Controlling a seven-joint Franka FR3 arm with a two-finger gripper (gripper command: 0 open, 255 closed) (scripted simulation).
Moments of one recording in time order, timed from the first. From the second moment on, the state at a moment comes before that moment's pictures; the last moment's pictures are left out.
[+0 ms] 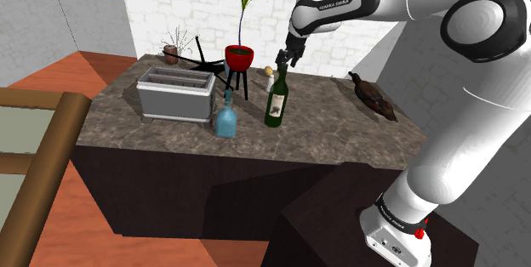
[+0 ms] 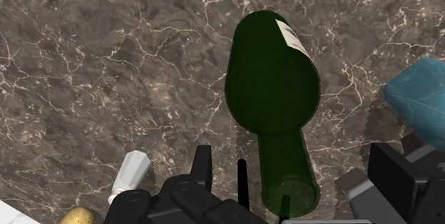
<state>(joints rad) 0.02 0.07 -0.09 -1.93 -0.02 2.18 -0.18</state>
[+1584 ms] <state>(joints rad) 0.02 0.06 -0.09 -1.89 -0.02 2.13 -0.18</state>
